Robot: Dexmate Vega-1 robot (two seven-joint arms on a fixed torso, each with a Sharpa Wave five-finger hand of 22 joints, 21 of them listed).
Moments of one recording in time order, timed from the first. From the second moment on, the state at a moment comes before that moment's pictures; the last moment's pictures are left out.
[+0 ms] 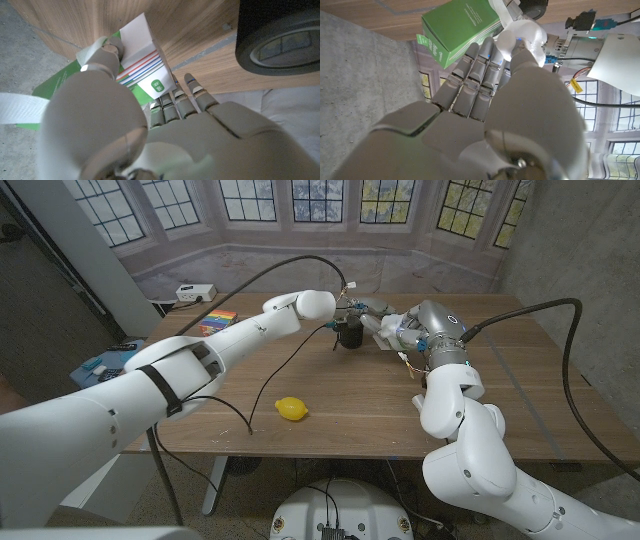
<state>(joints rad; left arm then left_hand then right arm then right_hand) 0.10 0.25 1.01 -0.95 0.21 -0.34 -0.39 1.08 -0.05 0.53 -0.16 0.28 0.43 -0.02 0.65 0.23 0.37 -0.08 0.71 0.66 0.43 -0.07 0.21 0.26 0.30 0.04 0.21 0.18 -0.98 -0.67 -0.90 -2.62 -1.08 -1.38 0.06 1.32 0.08 0.20 -0.16 0.18 1.01 -0.08 0.23 0.24 1.01 -0.11 0.56 0.50 0.99 -0.15 0.24 0.55 0.80 -0.09 0.24 0.18</state>
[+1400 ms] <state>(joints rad) 0.13 0.32 0.97 -1.09 0.22 -0.25 -0.38 1.08 -0.05 0.52 -0.16 0.28 0.43 -0.01 0.65 0.23 0.38 -0.07 0.71 0.65 0.44 -0.06 0.21 0.26 0.30 0.04 0.21 0.18 -1.08 -0.70 -0.77 -2.59 -0.63 -1.32 -0.35 1.33 0.08 0.20 -0.16 0.18 1.01 -0.08 0.22 0.24 1.01 -0.11 0.56 0.50 0.99 -0.15 0.23 0.55 0.80 -0.09 0.24 0.18</state>
